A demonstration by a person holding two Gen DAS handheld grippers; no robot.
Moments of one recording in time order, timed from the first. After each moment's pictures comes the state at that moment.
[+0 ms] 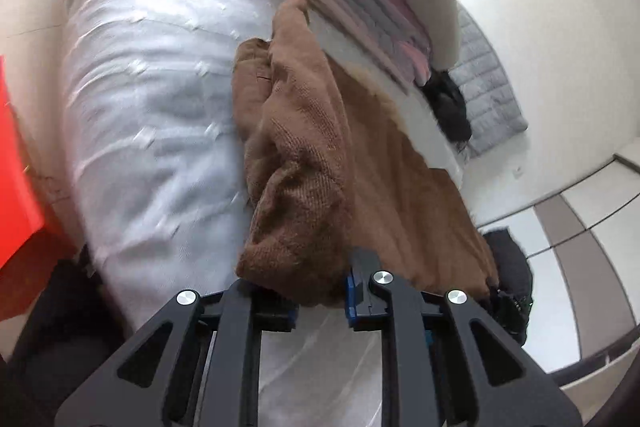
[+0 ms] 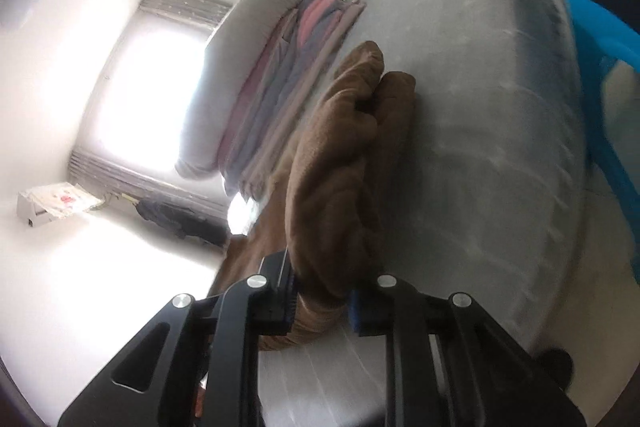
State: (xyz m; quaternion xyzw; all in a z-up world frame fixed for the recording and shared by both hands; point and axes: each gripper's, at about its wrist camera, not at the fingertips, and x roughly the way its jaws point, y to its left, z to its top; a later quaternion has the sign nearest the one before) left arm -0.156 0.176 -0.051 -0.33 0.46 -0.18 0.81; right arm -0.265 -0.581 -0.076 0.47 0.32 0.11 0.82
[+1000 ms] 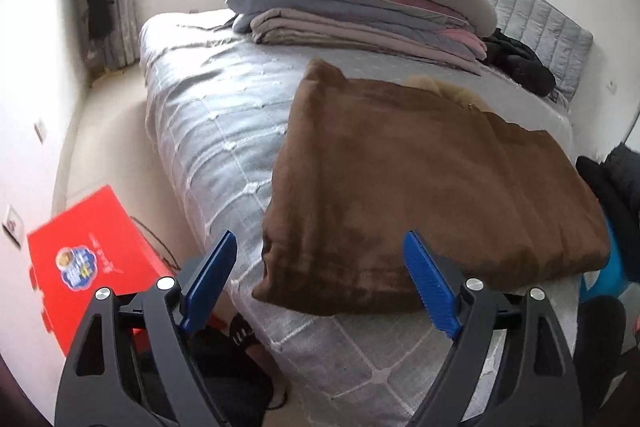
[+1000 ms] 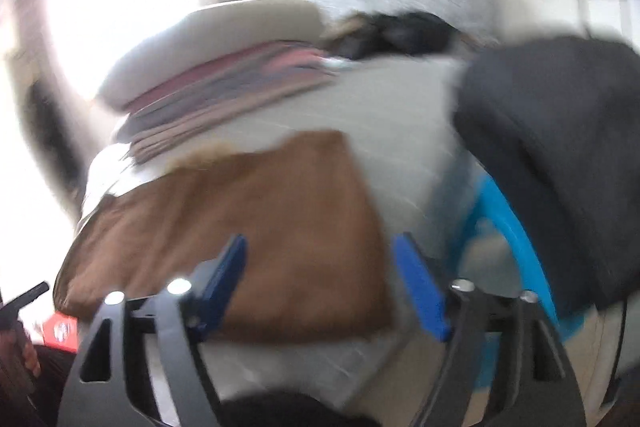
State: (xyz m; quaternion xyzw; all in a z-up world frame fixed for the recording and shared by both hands) left arm -0.208 0.136 -0.020 -0.07 0.39 -0.03 0.92; right arm -0.293 -0.493 0.006 0.11 0.29 -0.05 0.95
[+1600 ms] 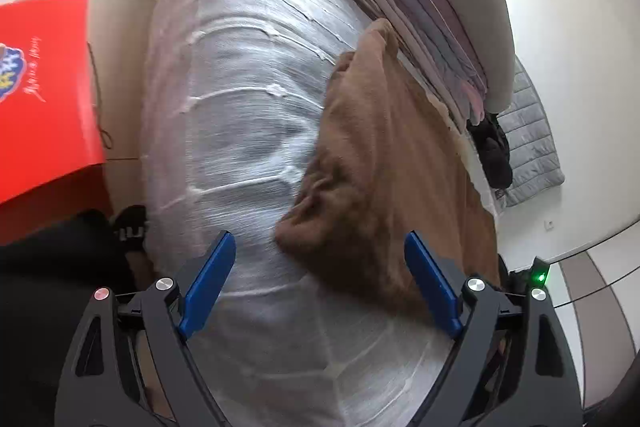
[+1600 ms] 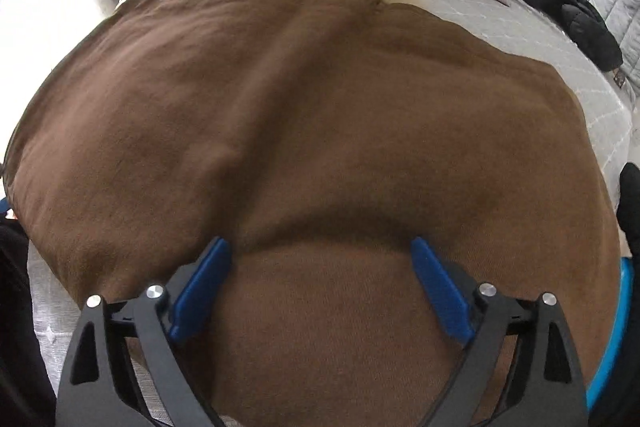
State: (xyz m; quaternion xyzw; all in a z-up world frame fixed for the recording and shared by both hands) left arm -0.195 0.203 -0.101 -0.39 0.44 -0.07 0.81; right arm -0.121 -0.348 -0.110 -0.07 0.52 0.08 0.85
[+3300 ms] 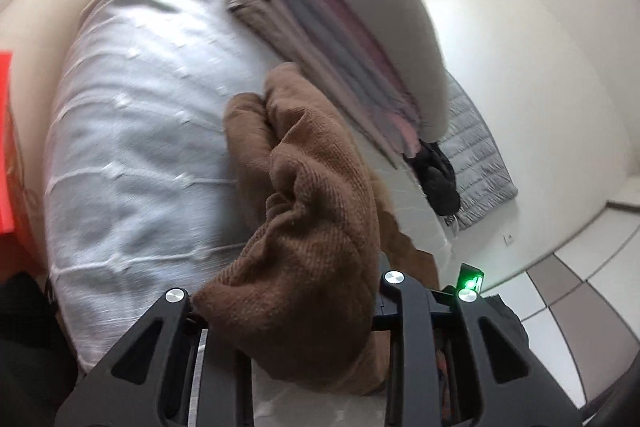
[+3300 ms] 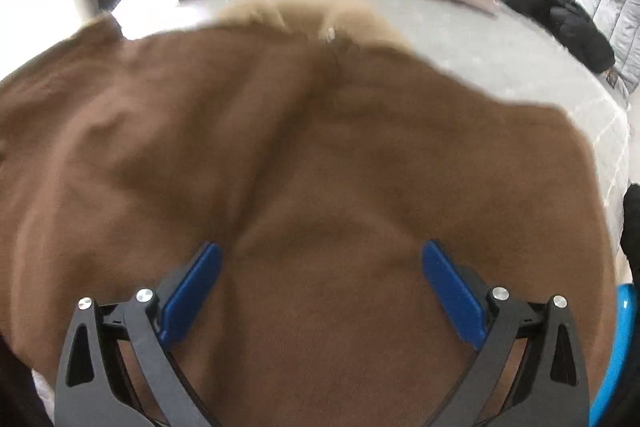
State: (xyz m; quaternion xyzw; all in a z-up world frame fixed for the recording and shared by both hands) left arm -0.150 0.143 -0.038 -0.38 0.32 -0.14 0.86; right arm -0.061 -0.350 -0.100 -0.06 0.47 0.06 0.88
